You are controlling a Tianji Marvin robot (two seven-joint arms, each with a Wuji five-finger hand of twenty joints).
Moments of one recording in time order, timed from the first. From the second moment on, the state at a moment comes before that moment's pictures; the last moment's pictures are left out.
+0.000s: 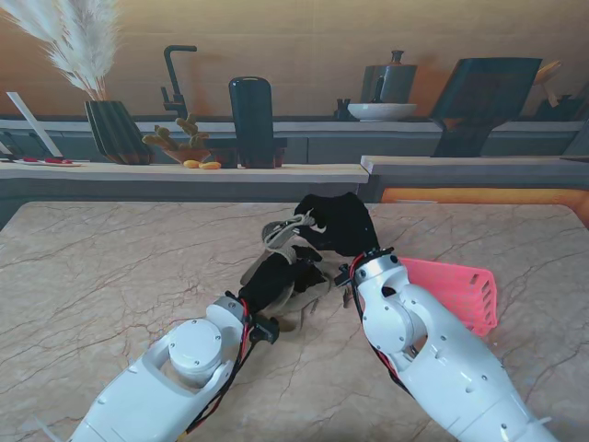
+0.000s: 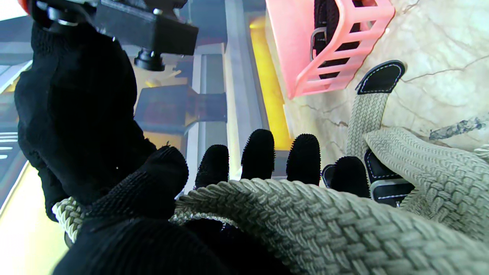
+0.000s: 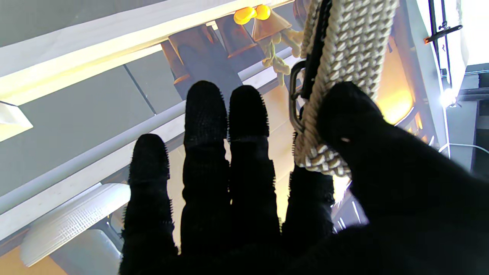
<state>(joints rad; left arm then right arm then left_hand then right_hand) 1.37 -1.25 -0.92 -1.45 -0.27 -0.11 0.04 -1.31 -1.18 0.99 -1.49 -0.71 -0.12 -0.43 0.87 -0.12 0.32 -0.04 0.48 0.13 0.61 0.59 0.79 0.21 0.42 0.46 0.62 0.31 0.50 0.57 0.19 0.36 0.93 0.51 0.61 -0.67 0.92 -0.24 0.78 -0.28 0.93 0.30 1.15 0.02 0.62 0.37 0.97 0.06 0.68 0.58 0.36 0.26 0.91 0.50</state>
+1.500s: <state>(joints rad) 1.40 -1.25 -0.93 -1.41 -0.27 -0.23 0.08 -1.30 -1.17 0.94 -1.41 -0.70 -0.21 -0.40 0.44 -0.31 0.25 -0.03 0.35 0.19 0.44 0.44 0.52 0.15 0.27 0.37 0.51 0.22 0.33 0.52 0.16 0.34 0.75 0.52 0.61 -0.65 0.88 -0.24 0.68 -0.26 0.94 0.28 1.04 0.07 0.58 0.36 0.90 0.08 0.70 0.57 0.33 0.26 0.91 0.47</state>
